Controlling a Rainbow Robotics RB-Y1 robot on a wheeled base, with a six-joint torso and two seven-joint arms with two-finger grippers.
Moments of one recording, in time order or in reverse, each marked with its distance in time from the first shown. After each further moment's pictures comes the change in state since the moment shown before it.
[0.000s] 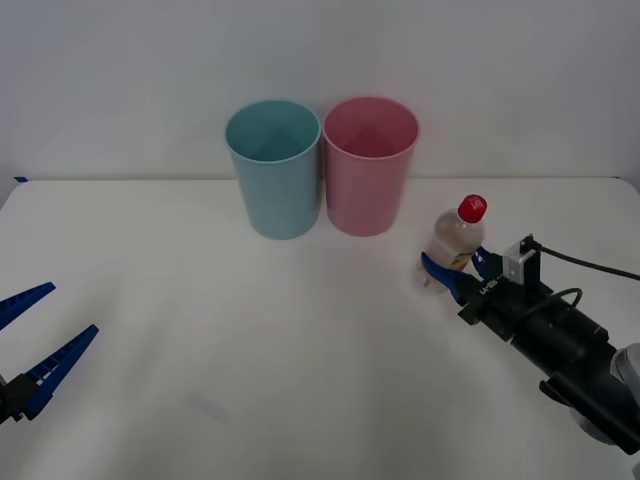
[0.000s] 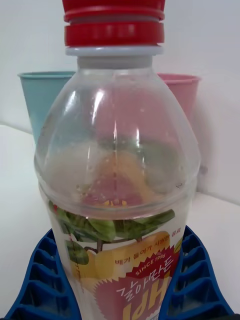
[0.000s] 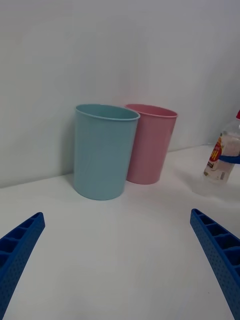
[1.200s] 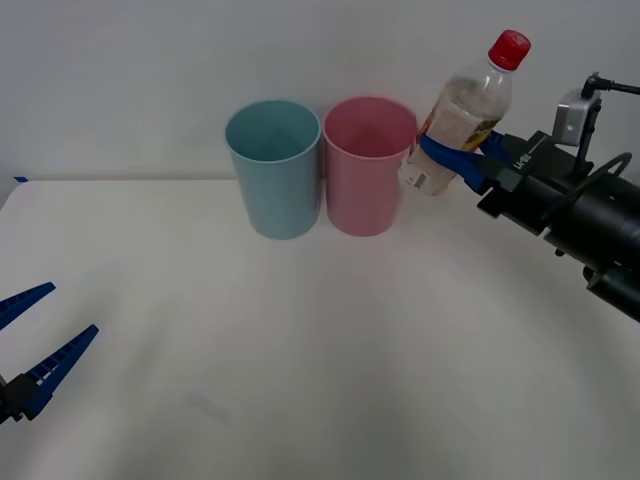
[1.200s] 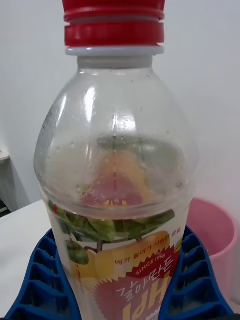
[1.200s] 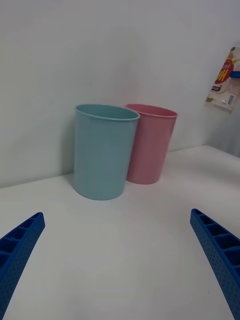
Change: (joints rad) right arm -0.193 -0.228 0.021 -0.322 0.098 0.043 -0.670; left arm 0.000 0.000 0.000 0.000 0.000 0.000 0.000
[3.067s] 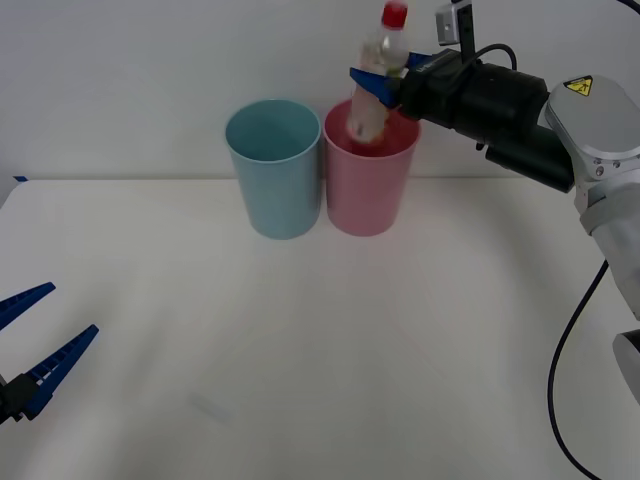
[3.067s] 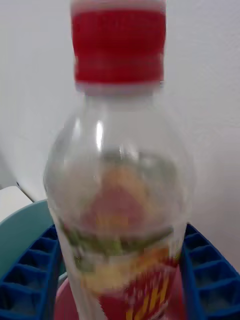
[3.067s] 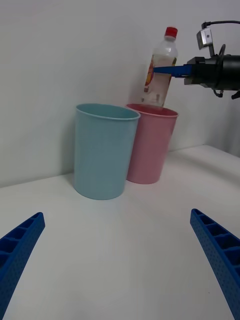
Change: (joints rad) right arm -0.672 0.106 0.159 0.775 0.150 0.000 0.052; left arm 0.000 0.000 0.000 0.000 0.000 0.000 0.000
